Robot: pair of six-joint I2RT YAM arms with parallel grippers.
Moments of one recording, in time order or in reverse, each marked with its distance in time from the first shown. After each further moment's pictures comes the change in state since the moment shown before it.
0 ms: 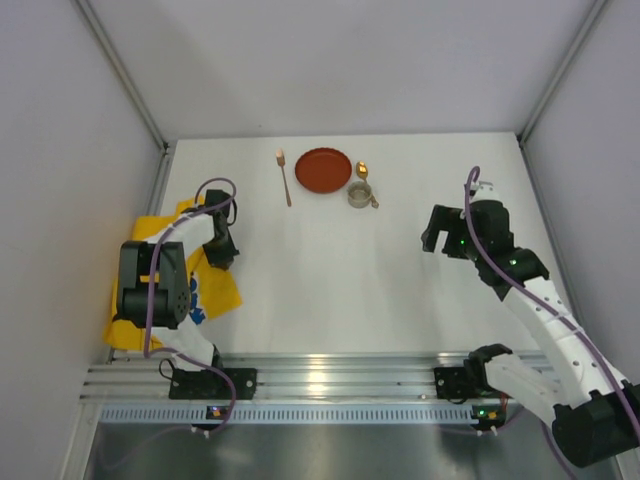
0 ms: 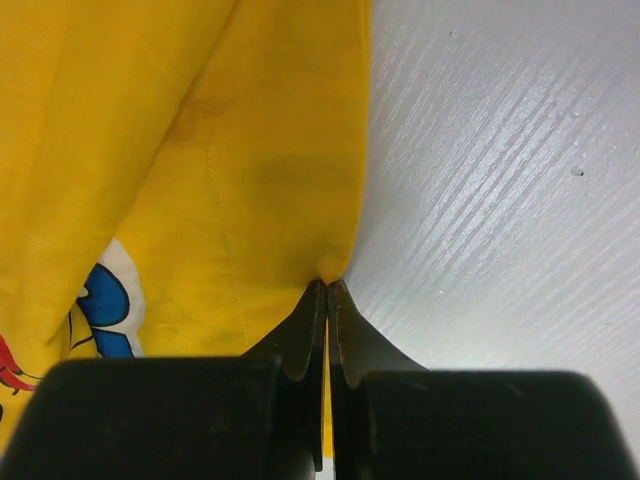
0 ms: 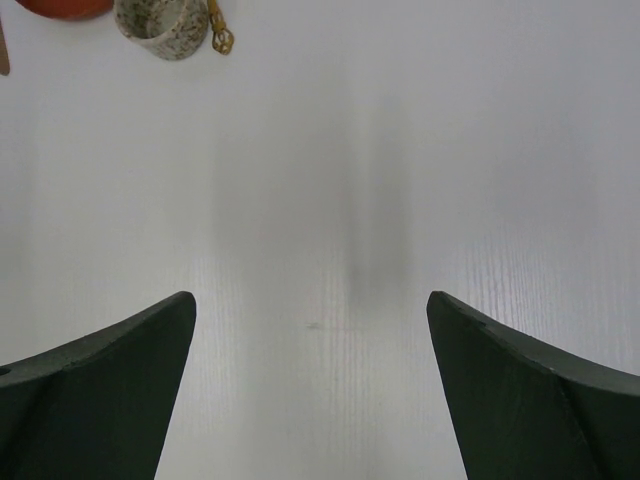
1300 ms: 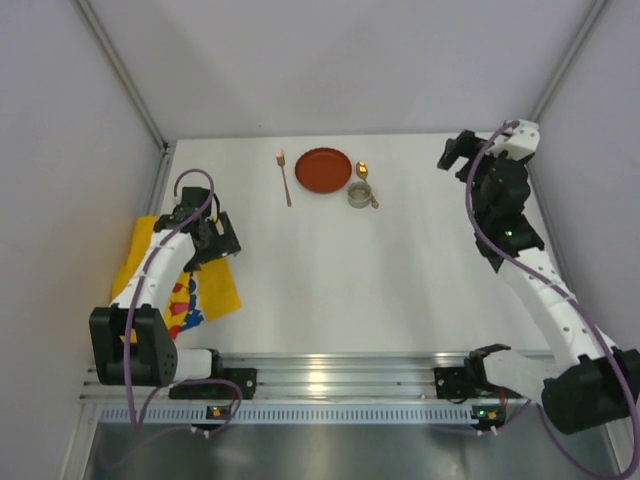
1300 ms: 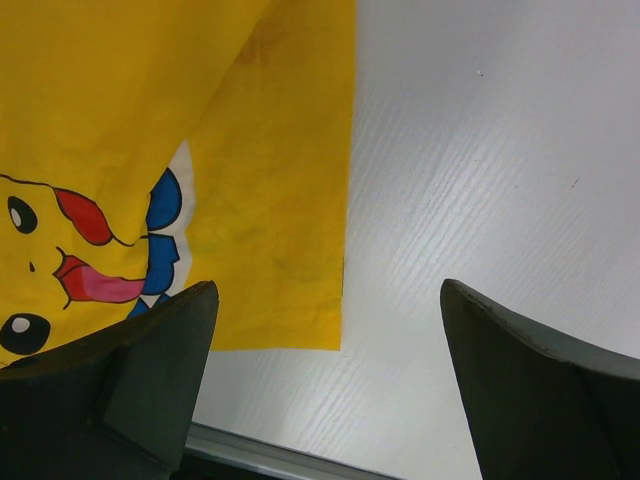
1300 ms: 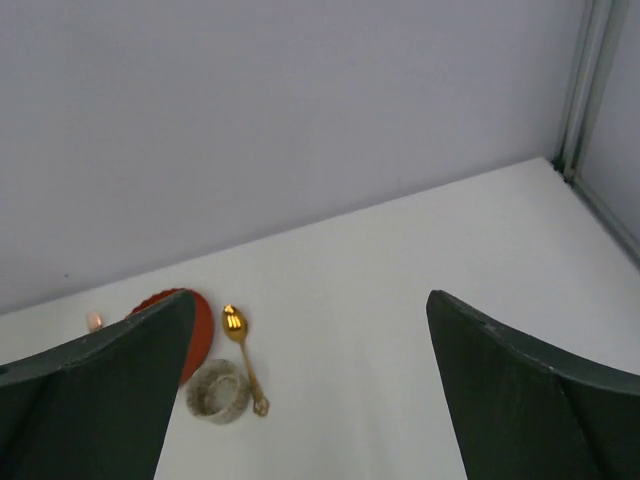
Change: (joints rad) left arm 0.014 -0.372 -0.011 -0.173 0.058 0.008; right arm -0.044 0.213 0.155 0.686 0.283 -0.157
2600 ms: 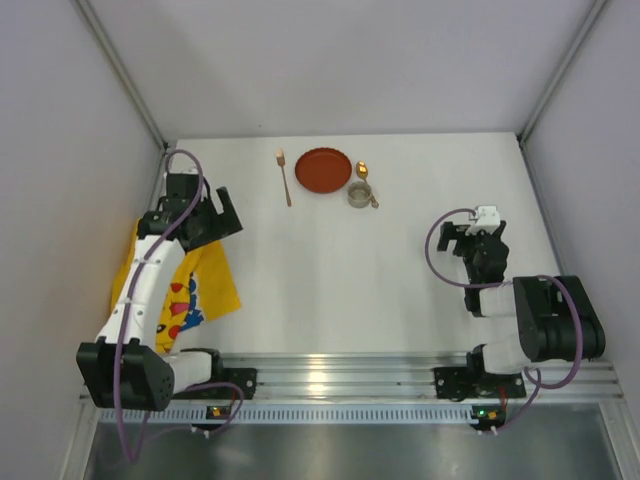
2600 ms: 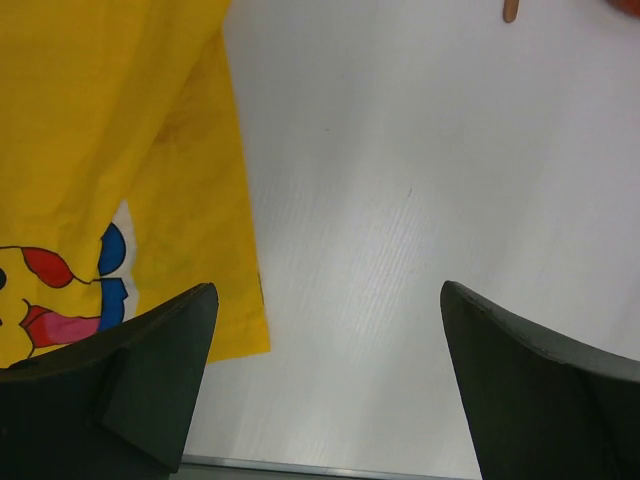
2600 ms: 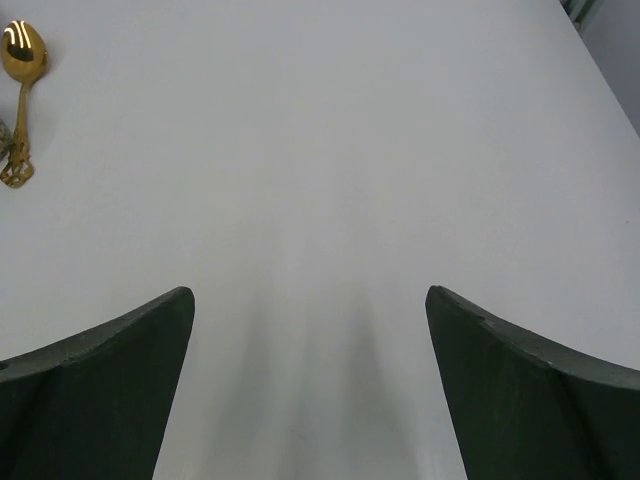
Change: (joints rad) left arm -0.027 -0.111 0.138 0.006 0.141 0.016; right arm -0.241 0.315 -0.751 0.939 -0.376 -0.233
